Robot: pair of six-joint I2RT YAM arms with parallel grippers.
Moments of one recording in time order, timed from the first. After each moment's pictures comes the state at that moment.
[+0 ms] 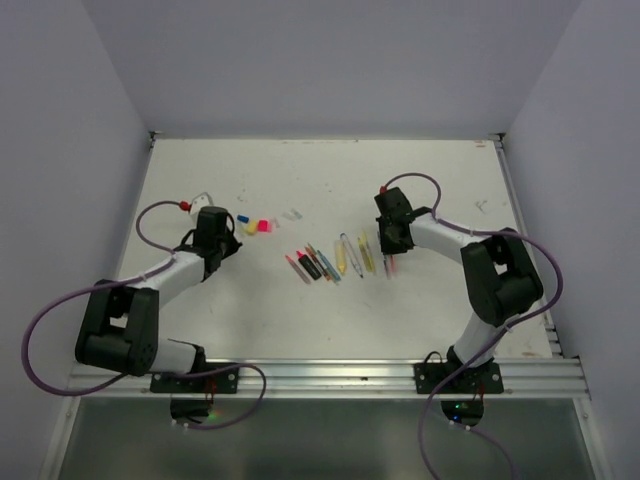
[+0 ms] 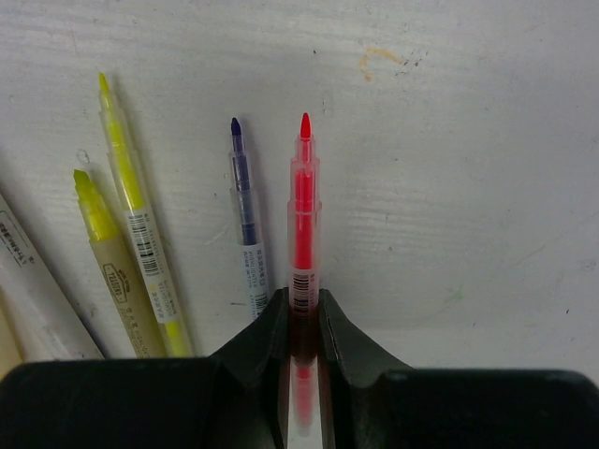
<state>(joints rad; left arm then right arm) -0.21 1.38 0.62 -0.02 -0.25 -0.67 0.44 1.74 1.04 -0.44 0.21 0.32</state>
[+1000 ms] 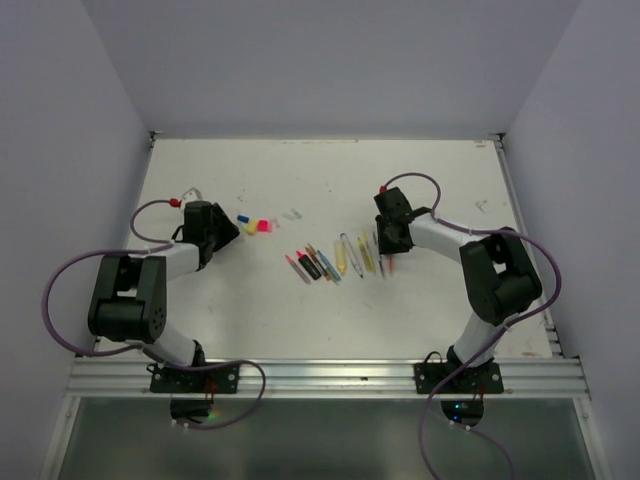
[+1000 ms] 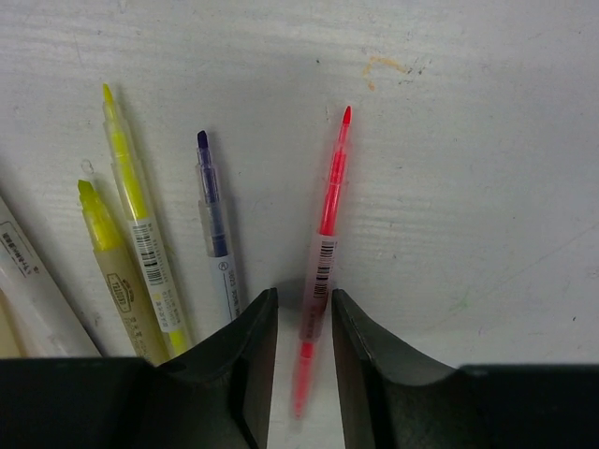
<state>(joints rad) -0.05 1.57 0.64 0.22 -0.07 -0.65 0.44 1.75 1.04 -0.42 0.21 0.33</state>
